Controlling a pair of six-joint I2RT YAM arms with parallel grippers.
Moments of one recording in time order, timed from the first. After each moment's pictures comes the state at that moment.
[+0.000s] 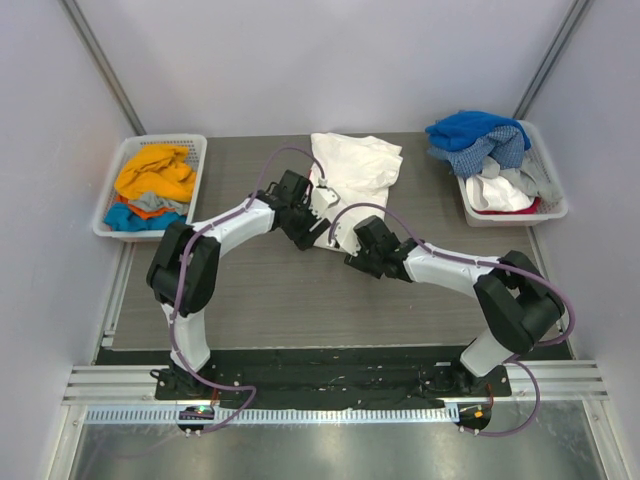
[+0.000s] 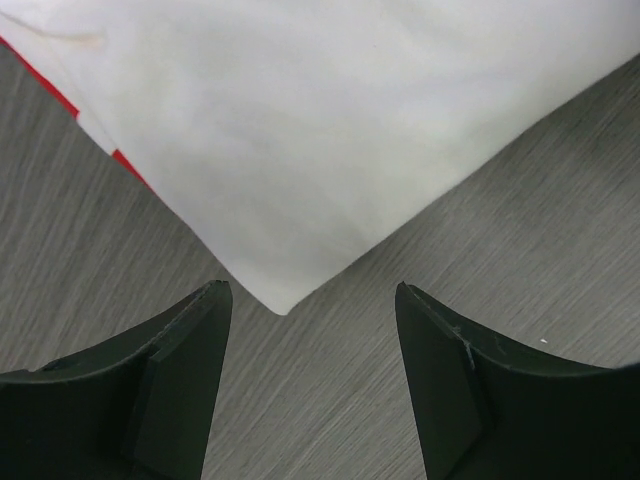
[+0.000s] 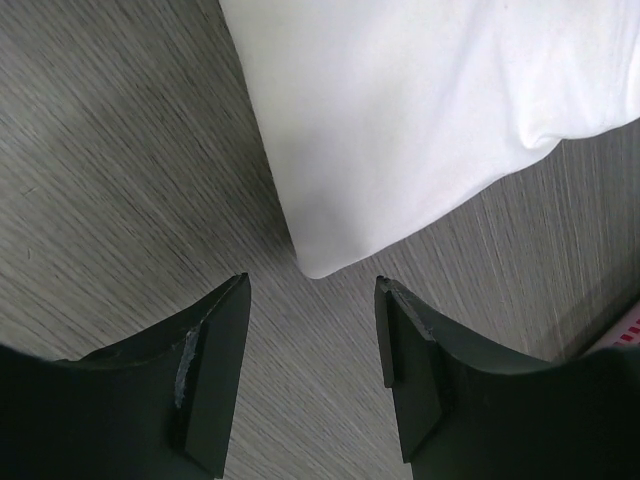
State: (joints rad) left arm -0.54 1.90 1.37 -0.46 0.15 0.37; right arm 0.68 1.58 0.86 -0.19 0.23 -0.57
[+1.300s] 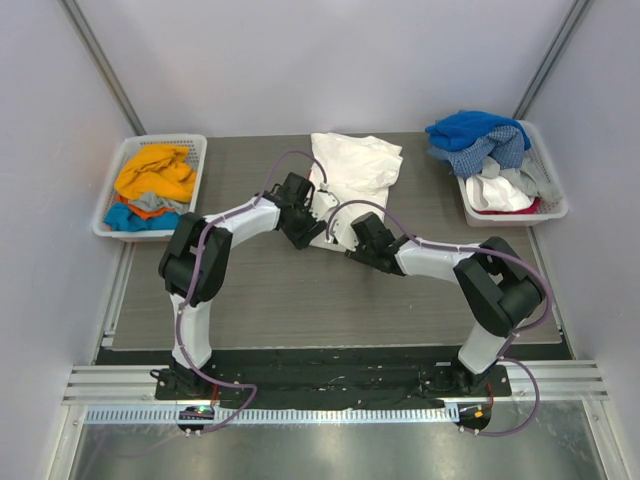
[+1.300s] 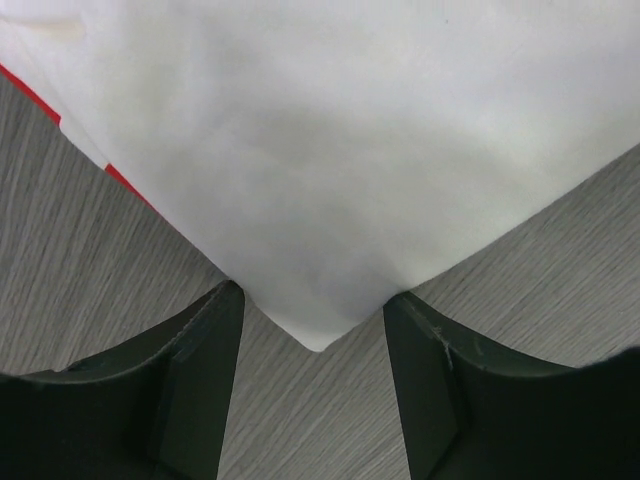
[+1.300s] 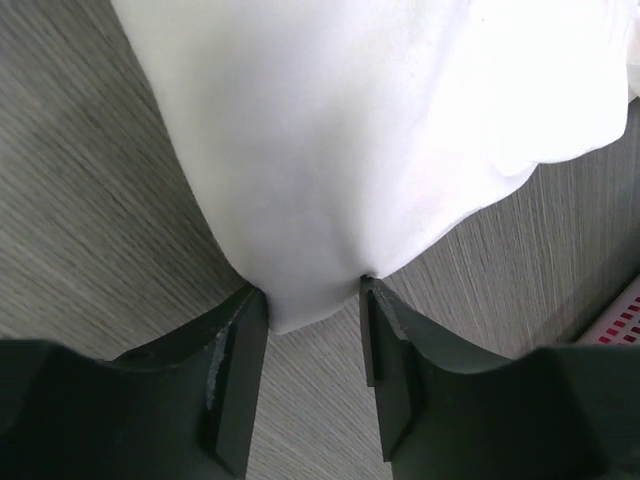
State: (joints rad) left arm -0.52 2.00 1.38 -0.44 0.10 0.44; right arm 0.65 1.70 0.88 -0.09 0.28 -0.64
